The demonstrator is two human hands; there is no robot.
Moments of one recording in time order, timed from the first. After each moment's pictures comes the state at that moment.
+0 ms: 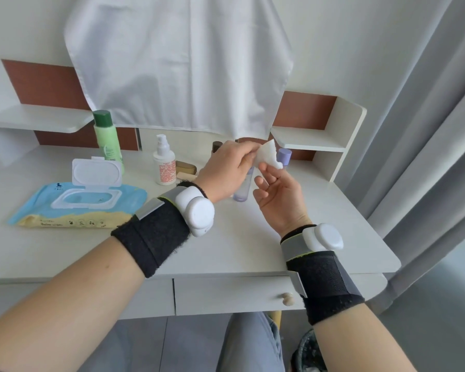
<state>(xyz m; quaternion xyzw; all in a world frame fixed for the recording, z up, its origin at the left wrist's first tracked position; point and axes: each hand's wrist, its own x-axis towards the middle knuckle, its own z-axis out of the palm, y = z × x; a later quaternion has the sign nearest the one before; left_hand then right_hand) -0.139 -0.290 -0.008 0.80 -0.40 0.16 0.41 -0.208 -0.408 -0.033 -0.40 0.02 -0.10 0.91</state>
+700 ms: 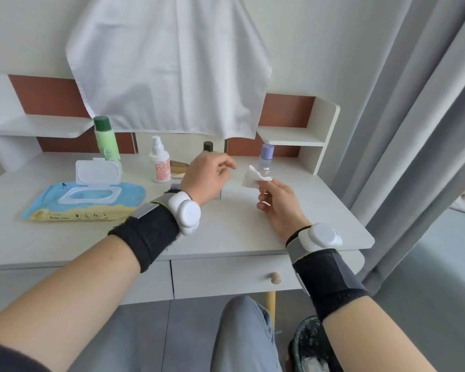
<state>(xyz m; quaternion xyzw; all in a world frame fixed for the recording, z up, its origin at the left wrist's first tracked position) -0.146 -0.274 -0.034 0.82 -0.37 0.20 0.39 -0.238 -0.431 -0.060 -0.59 0.12 -0.16 0.78</state>
